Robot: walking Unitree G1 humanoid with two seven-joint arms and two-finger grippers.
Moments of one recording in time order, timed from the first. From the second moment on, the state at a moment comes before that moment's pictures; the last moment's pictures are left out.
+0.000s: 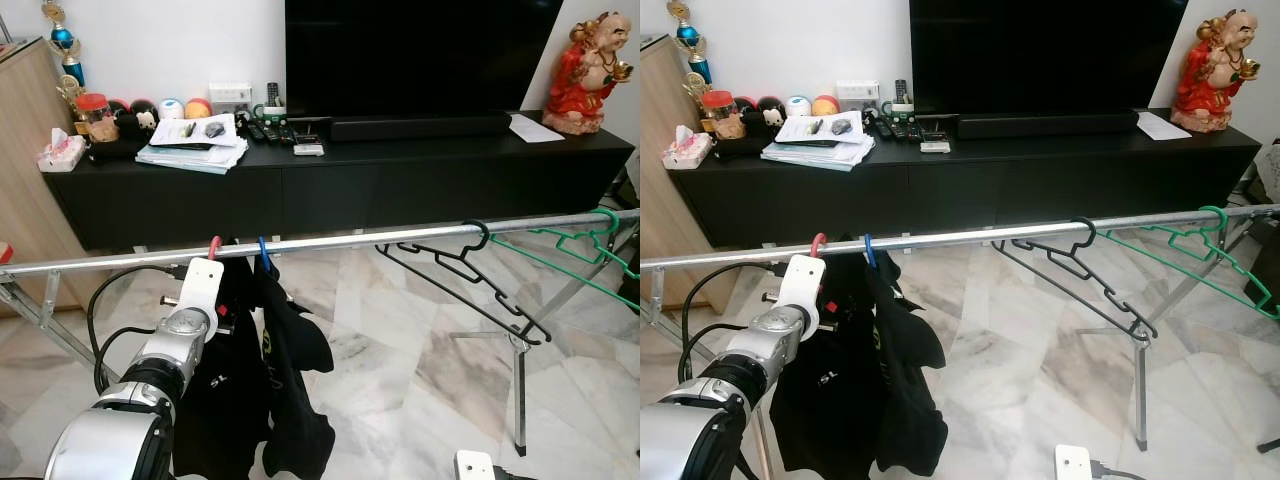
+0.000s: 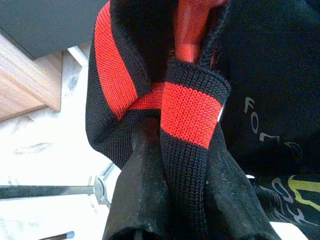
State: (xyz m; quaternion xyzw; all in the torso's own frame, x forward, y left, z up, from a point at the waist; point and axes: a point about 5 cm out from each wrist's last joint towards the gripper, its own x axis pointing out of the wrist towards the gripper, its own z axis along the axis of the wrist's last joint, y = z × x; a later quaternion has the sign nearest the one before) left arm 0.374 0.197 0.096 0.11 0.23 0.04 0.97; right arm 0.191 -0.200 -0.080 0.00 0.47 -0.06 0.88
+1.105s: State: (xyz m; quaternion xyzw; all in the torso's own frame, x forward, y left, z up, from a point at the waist) left arm 0.364 0.210 0.091 0.09 0.19 0.04 0.98; right arm 0.191 -0.200 -0.080 0.00 0.47 -0.06 0.88
